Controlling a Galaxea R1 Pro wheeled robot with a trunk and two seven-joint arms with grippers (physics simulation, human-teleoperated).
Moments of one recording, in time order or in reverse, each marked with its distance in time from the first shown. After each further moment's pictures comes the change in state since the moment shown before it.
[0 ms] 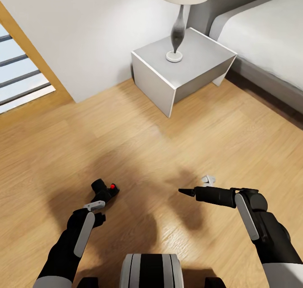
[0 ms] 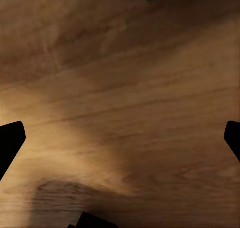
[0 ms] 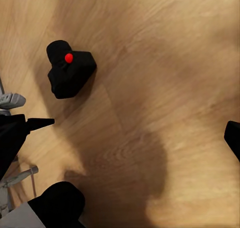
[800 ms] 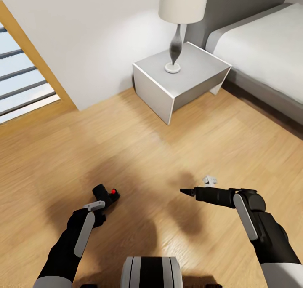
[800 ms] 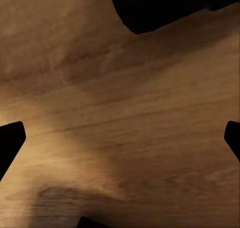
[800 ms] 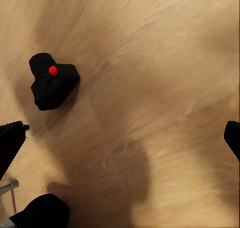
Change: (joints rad) left arm 0.000 0.000 0.000 0.003 0.002 0.000 0.000; right arm 0.000 0.011 0.001 0.010 -0.019 0.000 -0.127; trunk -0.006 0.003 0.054
